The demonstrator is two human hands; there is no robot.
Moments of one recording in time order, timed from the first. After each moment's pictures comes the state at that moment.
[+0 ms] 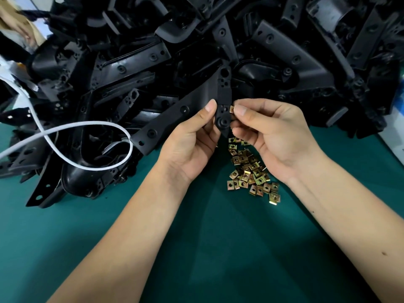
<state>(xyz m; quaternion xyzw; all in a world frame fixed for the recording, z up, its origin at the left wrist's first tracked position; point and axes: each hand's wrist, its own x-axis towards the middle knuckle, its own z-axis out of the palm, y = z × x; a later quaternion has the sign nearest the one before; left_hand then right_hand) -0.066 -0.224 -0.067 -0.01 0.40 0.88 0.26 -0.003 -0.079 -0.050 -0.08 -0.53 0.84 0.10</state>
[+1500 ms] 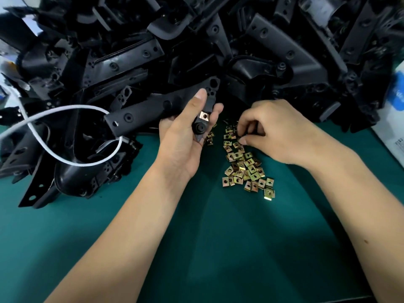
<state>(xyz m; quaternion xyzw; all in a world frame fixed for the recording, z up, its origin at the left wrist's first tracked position) -0.055 -0.217 -0.056 -0.03 0.43 0.89 0.13 -0.010 -0.037 -0.048 0.04 -0.97 0.23 0.03</state>
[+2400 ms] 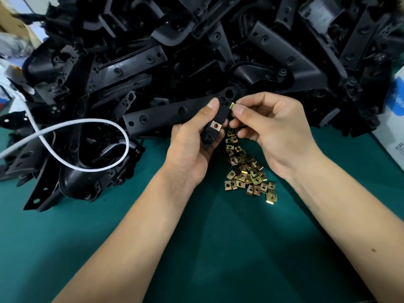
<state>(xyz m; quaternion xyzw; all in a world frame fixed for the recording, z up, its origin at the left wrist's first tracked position) -0.044 -0.217 -0.051 -0.04 0.50 0.84 0.19 -0.005 -0.074 -0.051 -0.07 -0.61 0.77 0.15</state>
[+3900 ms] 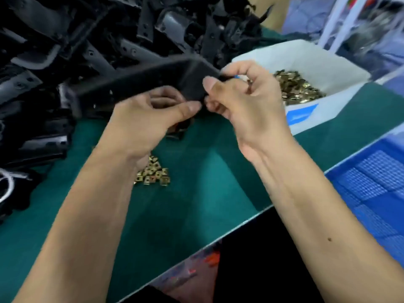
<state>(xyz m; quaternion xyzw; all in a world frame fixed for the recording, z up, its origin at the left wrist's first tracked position) 0.019 -0.131 0.010 0.25 0.71 0.63 0.19 0.103 0.003 0.003 -0.17 -0.53 0.76 0.33</state>
